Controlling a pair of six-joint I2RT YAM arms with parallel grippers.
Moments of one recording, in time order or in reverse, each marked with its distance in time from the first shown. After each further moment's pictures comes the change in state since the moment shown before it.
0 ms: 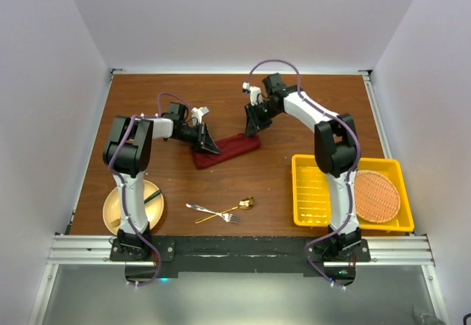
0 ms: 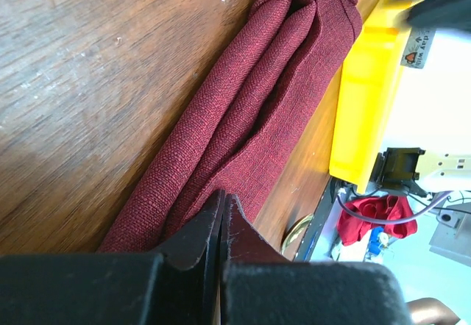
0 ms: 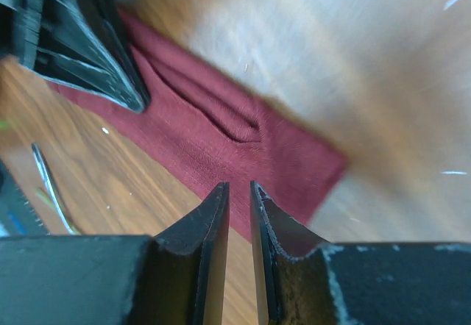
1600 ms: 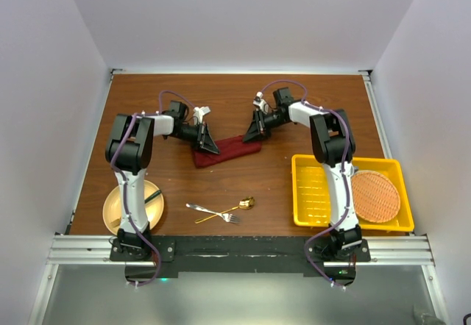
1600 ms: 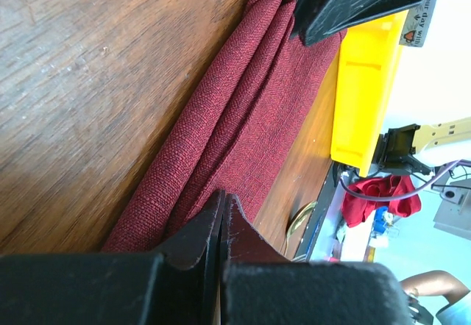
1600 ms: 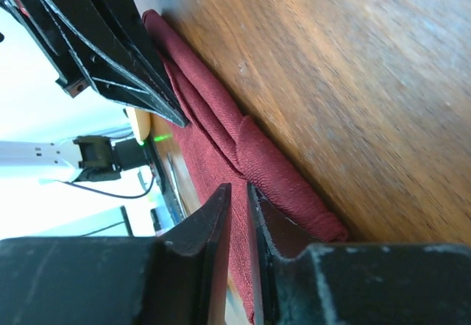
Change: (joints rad) left arm 0.008 0.045 0.068 -0.099 0.047 0.110; right arm -0.103 0.216 -0.089 0.235 -0.449 0.393
